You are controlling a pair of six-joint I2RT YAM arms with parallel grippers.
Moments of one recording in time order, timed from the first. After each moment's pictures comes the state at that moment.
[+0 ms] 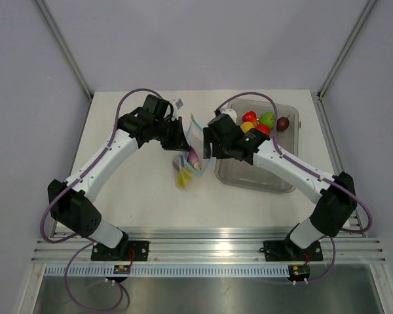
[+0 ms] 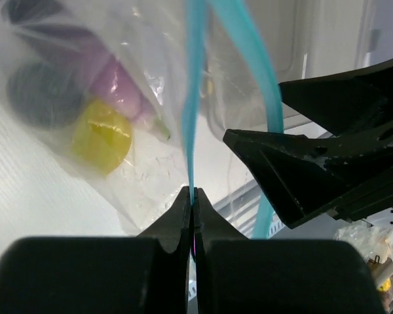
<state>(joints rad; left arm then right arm) -0.50 1.52 1.45 -0.84 0.37 -0.50 0.79 1.59 1.41 -0.71 0.26 0.60</state>
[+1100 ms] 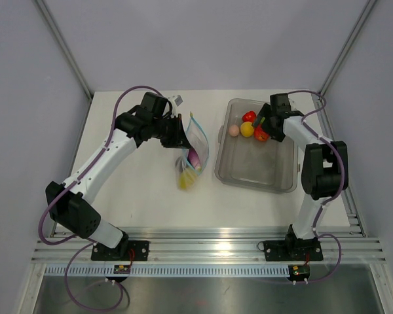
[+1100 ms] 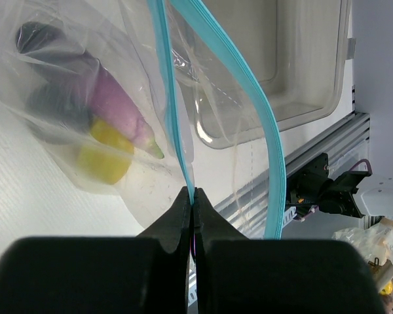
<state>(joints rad) -0.50 1.50 1.51 -0.84 0.37 -0.49 0.12 1.87 1.40 -0.44 0.12 0.62</state>
